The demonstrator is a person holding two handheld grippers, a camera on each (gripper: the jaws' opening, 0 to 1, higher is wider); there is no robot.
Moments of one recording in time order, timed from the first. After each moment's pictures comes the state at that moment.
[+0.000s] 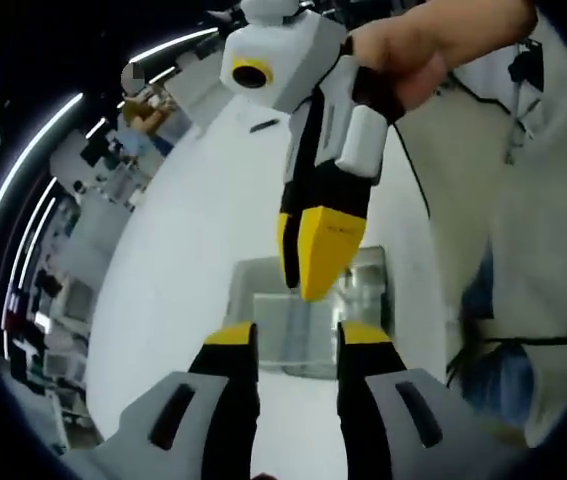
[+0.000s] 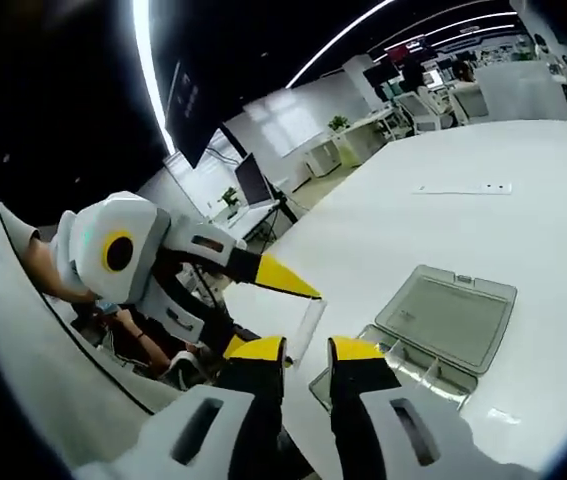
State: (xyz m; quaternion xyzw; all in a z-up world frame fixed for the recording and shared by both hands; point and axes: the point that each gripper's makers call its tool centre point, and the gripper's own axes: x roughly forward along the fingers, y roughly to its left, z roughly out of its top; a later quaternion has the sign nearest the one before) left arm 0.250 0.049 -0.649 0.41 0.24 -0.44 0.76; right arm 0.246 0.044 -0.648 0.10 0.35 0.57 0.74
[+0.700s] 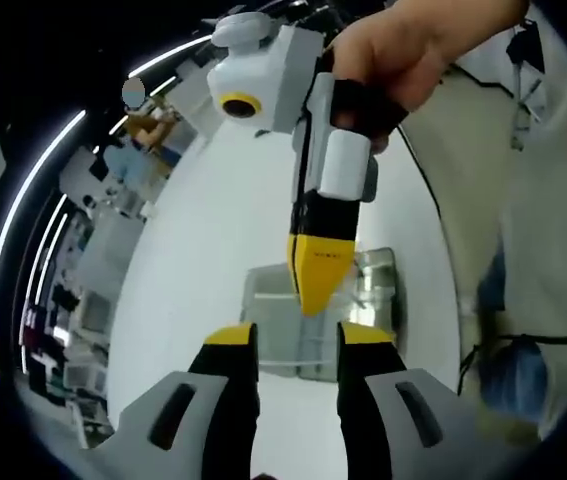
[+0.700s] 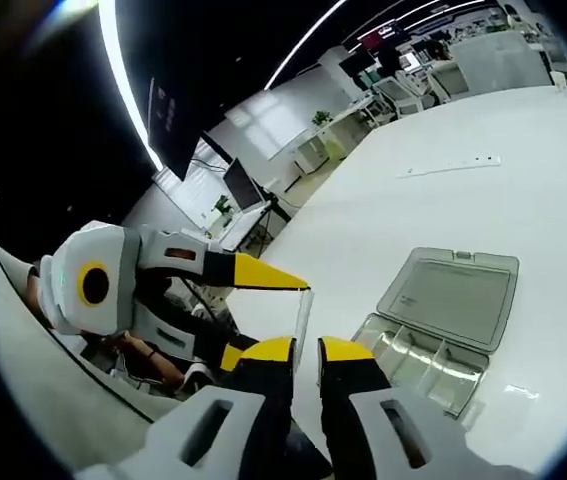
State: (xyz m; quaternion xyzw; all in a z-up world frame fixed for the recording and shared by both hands) left arm 0.252 0.044 -0.645 0.44 0.22 -0.42 0.76; right arm 0.246 0.043 -0.653 0.15 0.38 0.54 0.73
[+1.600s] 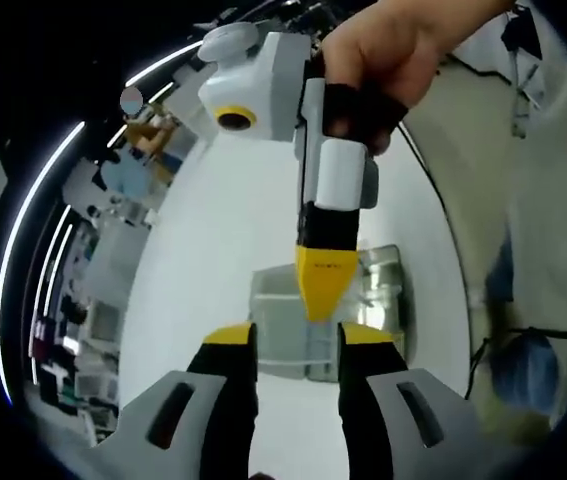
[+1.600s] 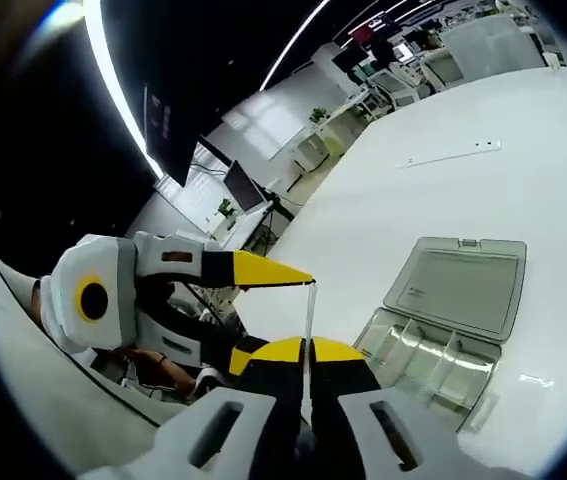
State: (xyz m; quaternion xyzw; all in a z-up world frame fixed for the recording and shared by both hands) left arm 0.255 0.042 -0.645 0.46 0.20 -0.42 0.76; right arm 0.244 0.048 -0.656 0.17 0.40 0.54 0.72
